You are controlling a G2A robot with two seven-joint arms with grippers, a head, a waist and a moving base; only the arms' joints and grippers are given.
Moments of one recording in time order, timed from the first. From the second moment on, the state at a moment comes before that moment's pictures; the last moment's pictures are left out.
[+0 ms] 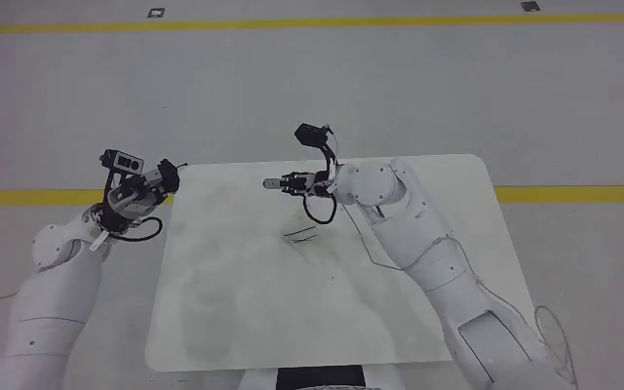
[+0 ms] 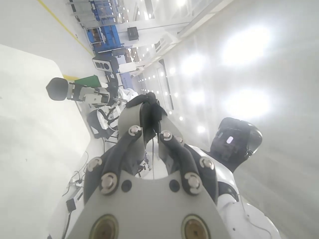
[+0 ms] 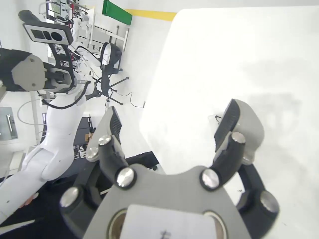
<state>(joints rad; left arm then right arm) 1.34 -0.90 -1.54 -1.32 -1.04 -0.34 -1.27 -0.88 -1.50 1.00 -1.30 -0.44 0.10 0.97</state>
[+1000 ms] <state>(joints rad) 1.34 -0.90 -1.54 -1.32 -1.04 -0.34 -1.27 -0.75 -1.55 0.73 -1.11 -0.68 0.23 1.10</state>
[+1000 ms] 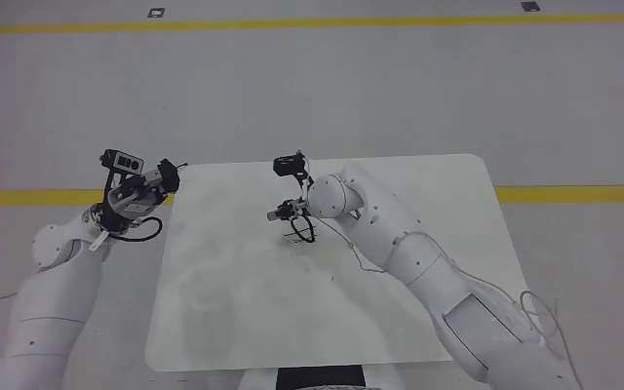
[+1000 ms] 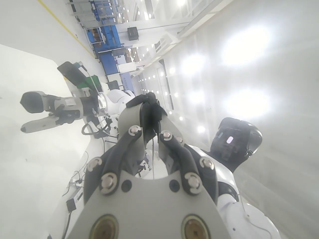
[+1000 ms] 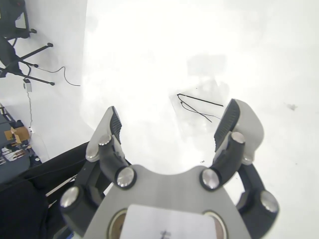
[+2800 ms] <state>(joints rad) 1.34 -0.90 -1.54 -1.32 -1.04 -0.34 -1.27 -0.73 -1.72 0.86 -0.74 -0.75 0.34 1.05</state>
